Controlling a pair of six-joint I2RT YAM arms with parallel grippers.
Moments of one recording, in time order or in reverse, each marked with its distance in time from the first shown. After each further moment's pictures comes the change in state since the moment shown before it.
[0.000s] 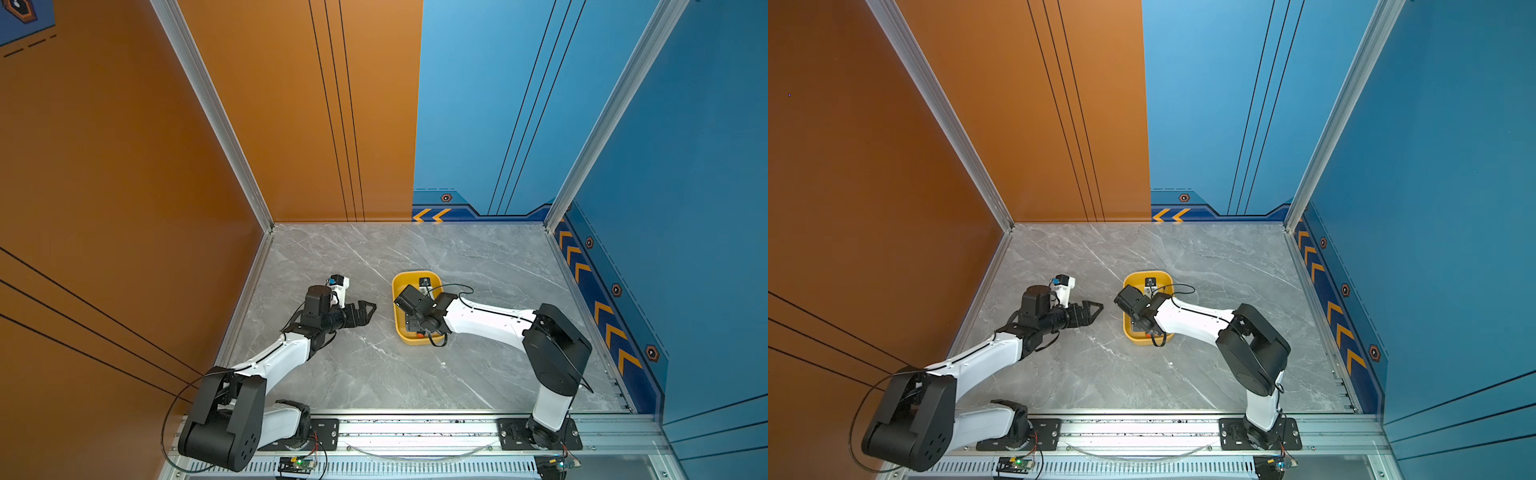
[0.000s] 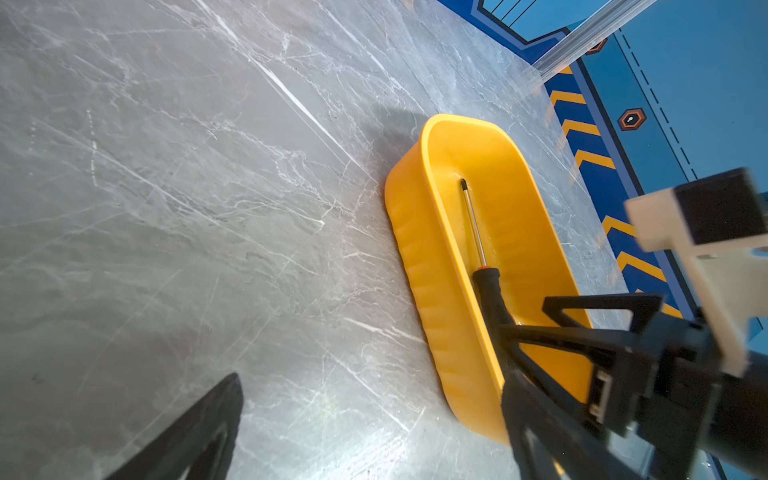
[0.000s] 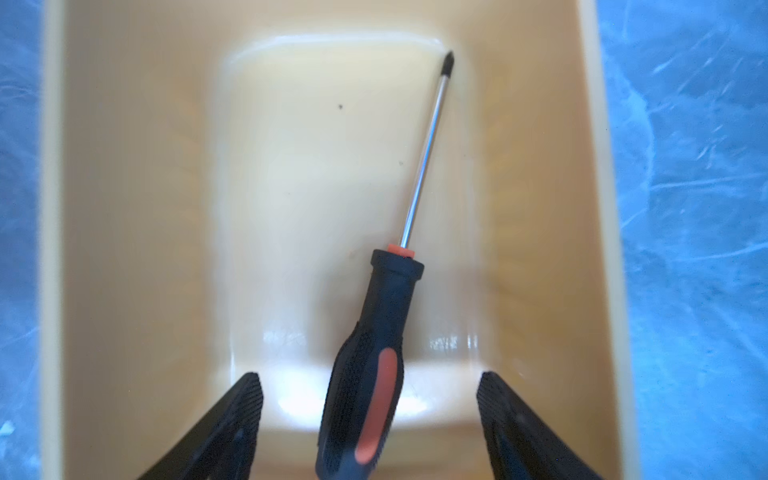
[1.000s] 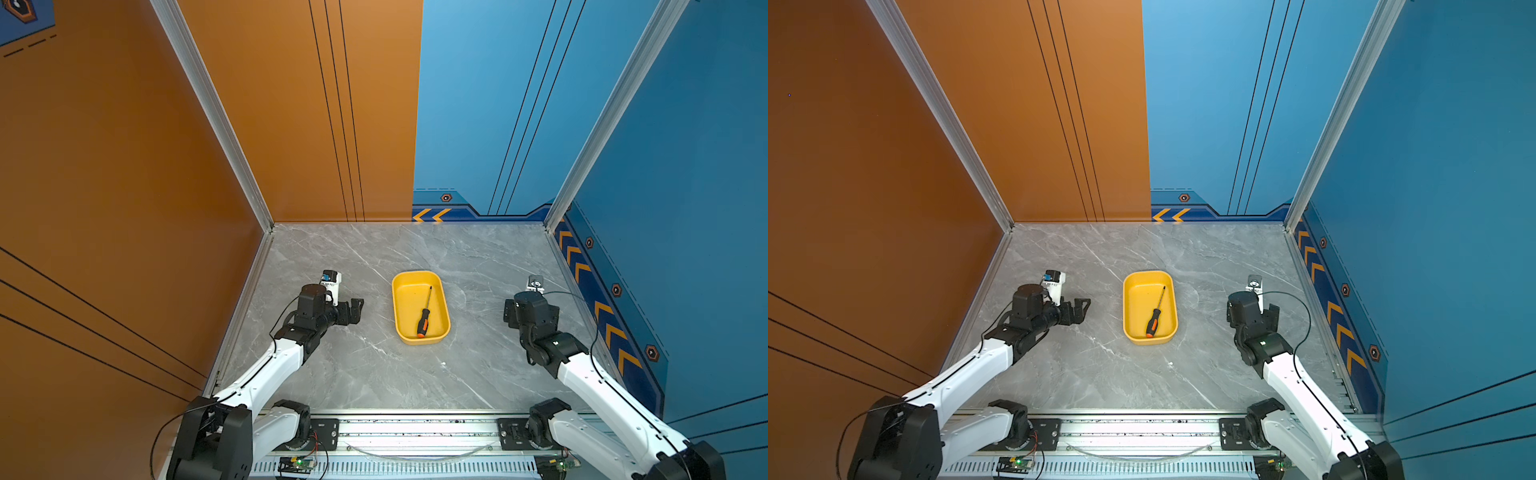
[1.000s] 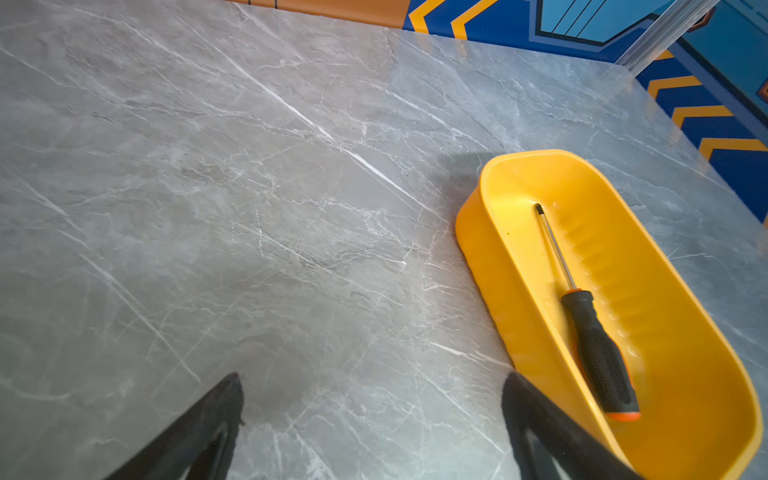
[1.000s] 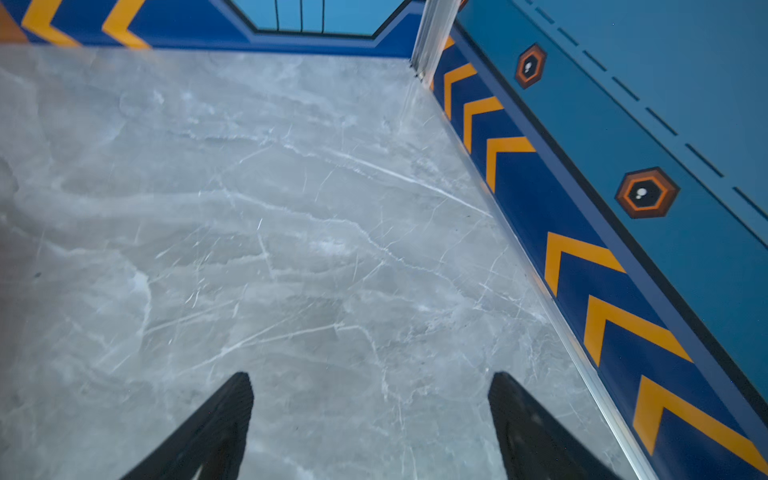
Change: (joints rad) left arm 0.010 -0.147 0.029 -0.127 -0.274 0.237; right arm -0.613 -0.934 -0.766 0.407 0.230 -0.565
